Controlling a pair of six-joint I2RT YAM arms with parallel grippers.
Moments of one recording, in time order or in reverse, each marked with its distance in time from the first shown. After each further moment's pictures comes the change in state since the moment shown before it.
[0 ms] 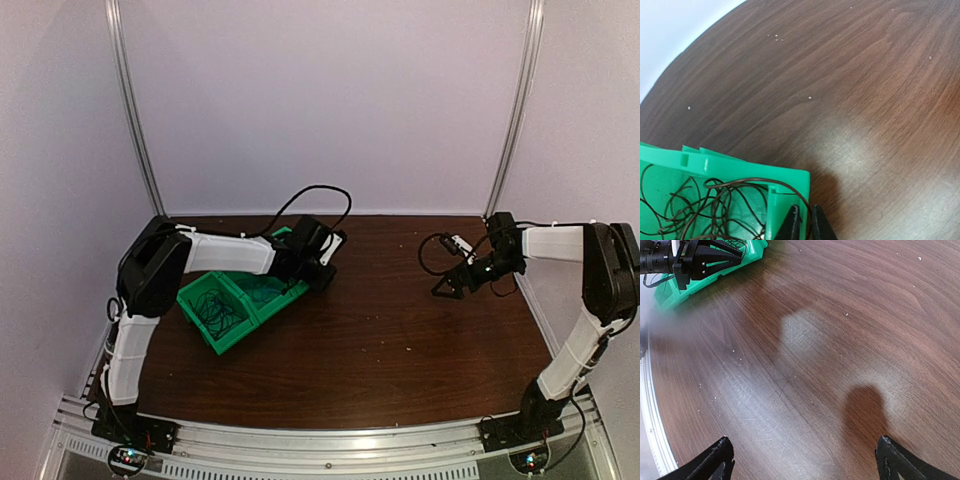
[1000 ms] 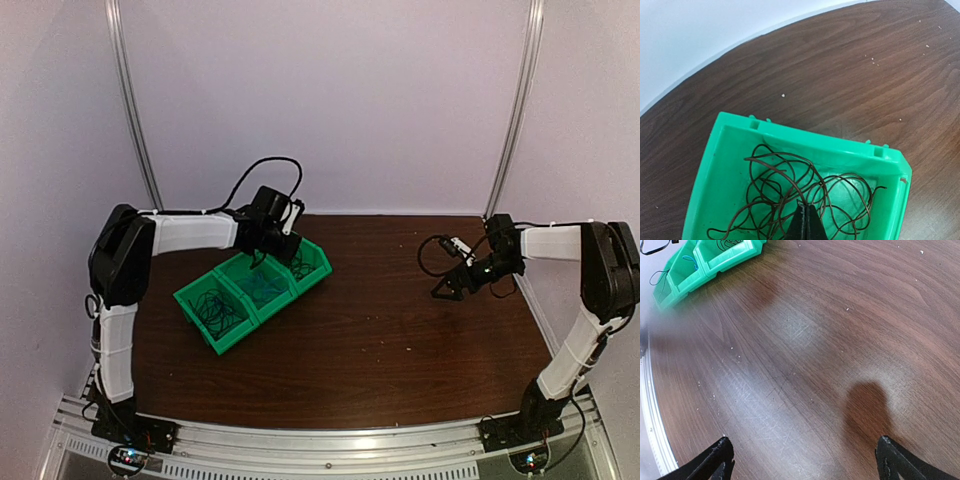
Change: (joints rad) left arm 0.174 -0.140 -0.053 -0.034 0.035 -0.073; right arm 0.000 0.017 0.000 -0.004 0.000 -0.002
